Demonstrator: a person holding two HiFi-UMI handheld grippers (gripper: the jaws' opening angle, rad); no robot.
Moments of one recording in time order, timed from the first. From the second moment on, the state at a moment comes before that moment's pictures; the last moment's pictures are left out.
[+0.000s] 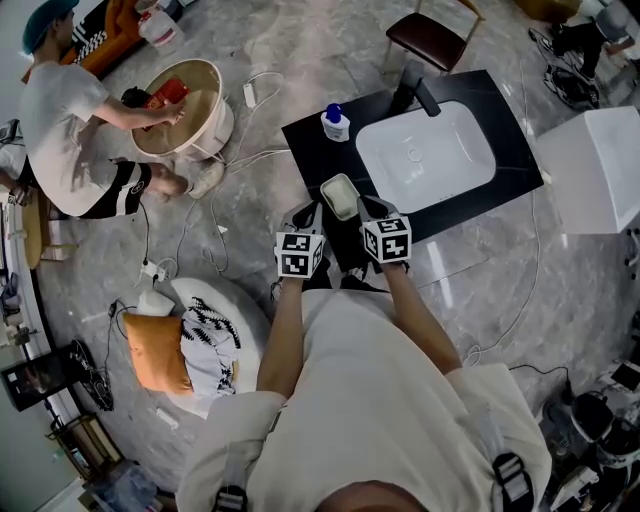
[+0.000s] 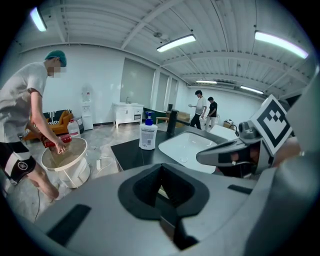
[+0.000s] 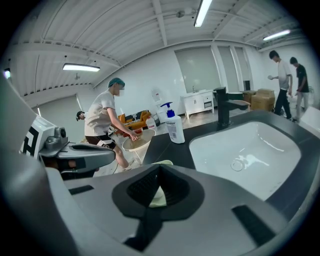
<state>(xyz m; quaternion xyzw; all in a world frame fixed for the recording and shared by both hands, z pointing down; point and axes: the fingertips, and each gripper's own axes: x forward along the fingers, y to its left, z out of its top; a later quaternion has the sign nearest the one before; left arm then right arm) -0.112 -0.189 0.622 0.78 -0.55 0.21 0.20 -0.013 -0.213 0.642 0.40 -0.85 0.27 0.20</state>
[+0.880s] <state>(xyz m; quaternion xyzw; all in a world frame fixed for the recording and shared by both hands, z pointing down) -0.107 -0.188 0.628 0.78 -0.54 0.22 0.20 -0.010 -0.211 0.646 0.40 -0.85 0.28 0.21</state>
